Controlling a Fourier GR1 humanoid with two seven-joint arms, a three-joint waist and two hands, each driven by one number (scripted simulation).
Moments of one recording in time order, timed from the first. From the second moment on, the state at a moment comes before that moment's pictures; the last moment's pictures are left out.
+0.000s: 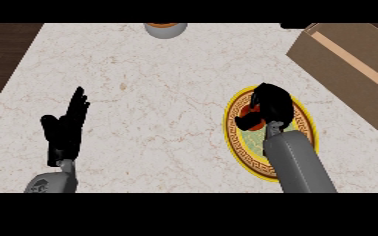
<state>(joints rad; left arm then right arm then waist) -0.08 0.15 0.09 -1.34 -0.02 0.17 0.04 -0.40 -0.03 0.08 -1.18 1.13 0.06 0.56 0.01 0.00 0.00</state>
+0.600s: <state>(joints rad) -0.06 0.13 0.08 -1.34 -0.03 0.18 0.03 -0.51 -0.05 0.12 -1.53 1.19 0.28 0.78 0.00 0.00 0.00</state>
